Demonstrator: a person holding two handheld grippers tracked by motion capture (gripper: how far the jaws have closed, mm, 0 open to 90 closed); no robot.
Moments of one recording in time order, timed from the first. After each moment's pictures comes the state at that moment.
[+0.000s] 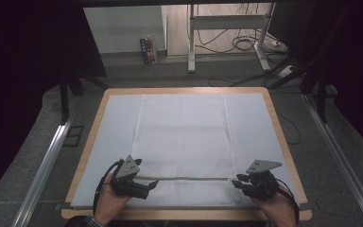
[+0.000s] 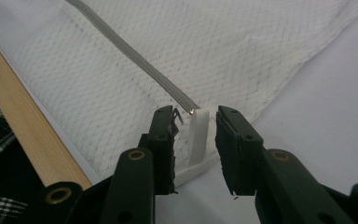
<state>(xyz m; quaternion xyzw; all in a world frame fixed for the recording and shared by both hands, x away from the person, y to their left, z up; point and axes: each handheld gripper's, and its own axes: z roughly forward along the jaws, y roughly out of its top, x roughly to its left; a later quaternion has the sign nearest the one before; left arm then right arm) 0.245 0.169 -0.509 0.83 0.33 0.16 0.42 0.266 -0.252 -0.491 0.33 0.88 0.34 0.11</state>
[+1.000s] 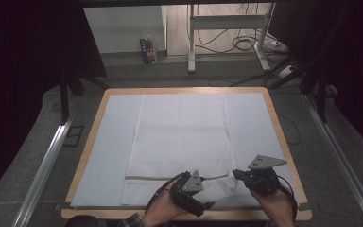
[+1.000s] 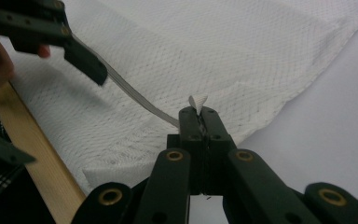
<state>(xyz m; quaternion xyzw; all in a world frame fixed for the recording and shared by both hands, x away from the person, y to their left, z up) 0.242 0.002 -0.525 0.89 0.16 0.07 0.43 0.266 -0.249 -0.470 0.33 0.85 0.39 0.14</state>
